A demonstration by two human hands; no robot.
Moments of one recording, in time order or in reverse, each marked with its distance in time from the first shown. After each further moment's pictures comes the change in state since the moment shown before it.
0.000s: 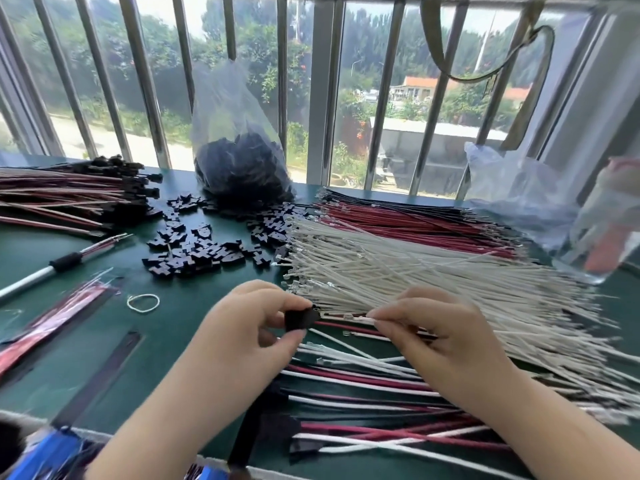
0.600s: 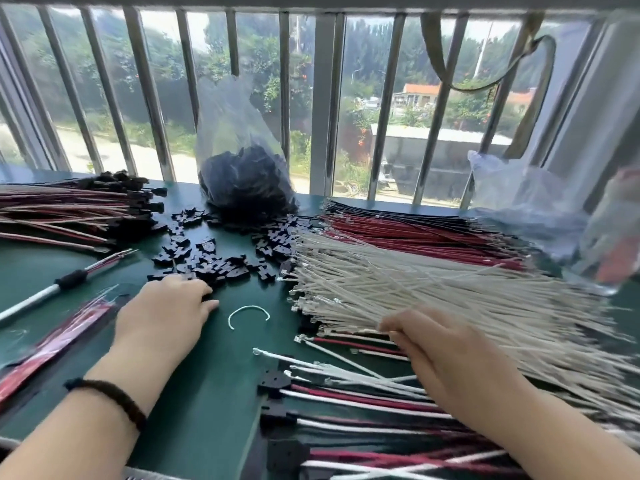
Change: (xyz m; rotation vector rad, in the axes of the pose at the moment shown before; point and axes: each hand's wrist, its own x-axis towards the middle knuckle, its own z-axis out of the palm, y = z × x) left_hand 0.054 -0.089 -0.053 0.980 0.075 -0.332; right_hand 0.002 0.001 -0.001 -0.418 -0.119 -0.032
